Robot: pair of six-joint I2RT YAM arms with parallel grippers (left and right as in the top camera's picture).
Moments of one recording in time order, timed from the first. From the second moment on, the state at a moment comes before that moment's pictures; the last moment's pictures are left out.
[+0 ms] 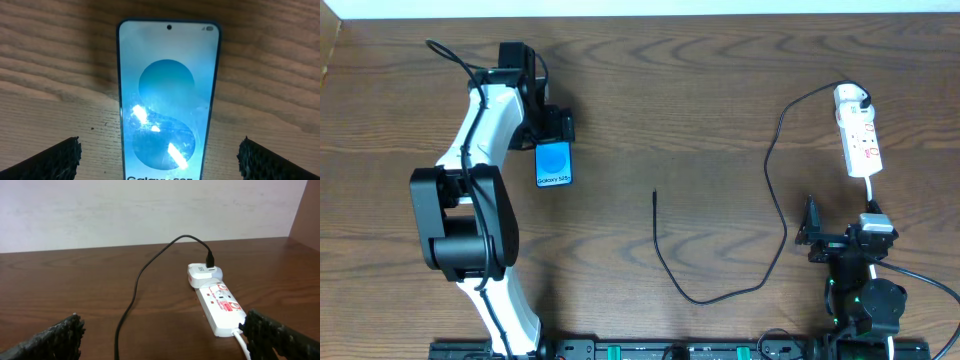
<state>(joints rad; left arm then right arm) 0.02 2.04 1.56 -0.93 0.03 -0.12 -0.07 0.01 0.01 -0.07 -0.02 0.04</state>
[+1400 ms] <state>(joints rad) -0.01 2.12 1.54 -0.85 -0.01 -0.15 -0.07 0.01 0.01 -0.07 -0.02 0.04</state>
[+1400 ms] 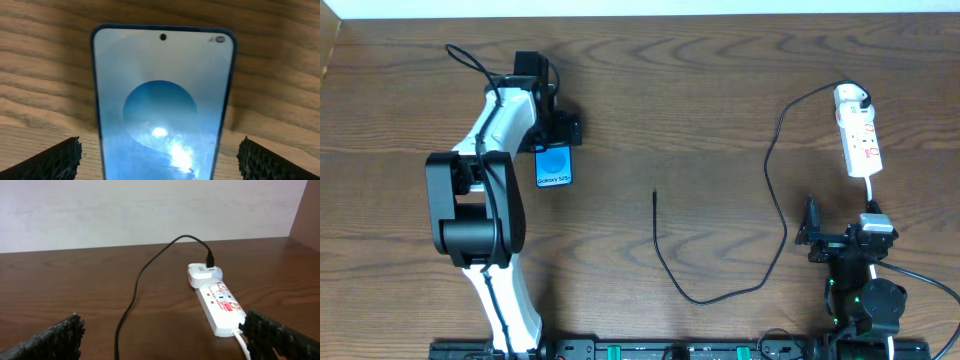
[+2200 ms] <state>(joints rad) 0.00 2.12 1.49 -0.80 0.00 -0.15 -0.07 0.01 0.01 -0.07 -0.02 0.04</state>
